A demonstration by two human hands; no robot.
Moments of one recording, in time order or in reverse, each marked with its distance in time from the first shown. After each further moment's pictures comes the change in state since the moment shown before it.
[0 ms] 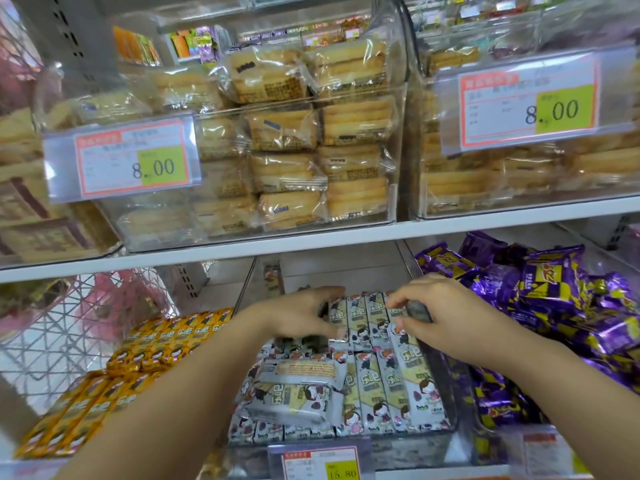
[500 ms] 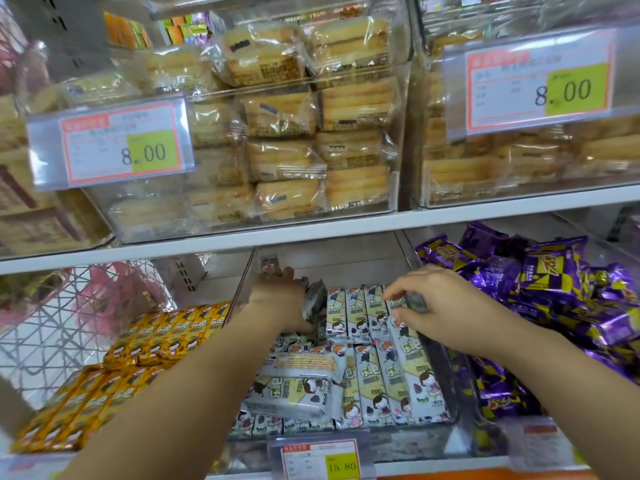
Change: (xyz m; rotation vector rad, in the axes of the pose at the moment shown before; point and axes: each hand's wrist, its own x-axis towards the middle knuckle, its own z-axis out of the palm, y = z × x) left_hand 0.019 -0.023 0.006 0.790 0.265 -0.300; right_hand 0.004 -0.002 0.001 -0.019 -0.010 0.011
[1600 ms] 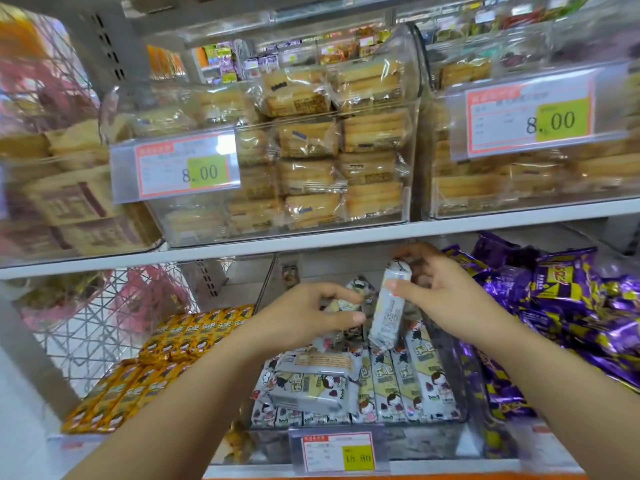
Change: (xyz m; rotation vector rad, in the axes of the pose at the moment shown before) left_hand -0.097 0.001 -0.056 -1.233 -0.043 0.175; right_hand 0.007 -0.028 -0.006 0.717 0.187 0.110
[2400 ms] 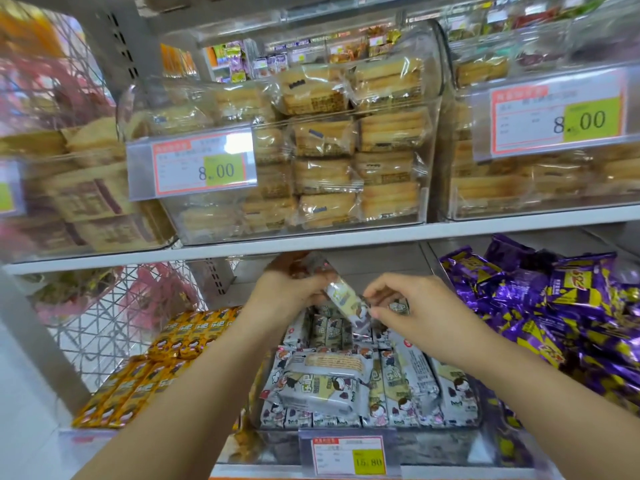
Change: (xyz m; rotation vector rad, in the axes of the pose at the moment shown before) left_hand 0.012 -0.014 -0.012 -0.529 0.486 0.045; right_hand -0.002 -0.005 0.026 -0.383 -0.108 -0.220
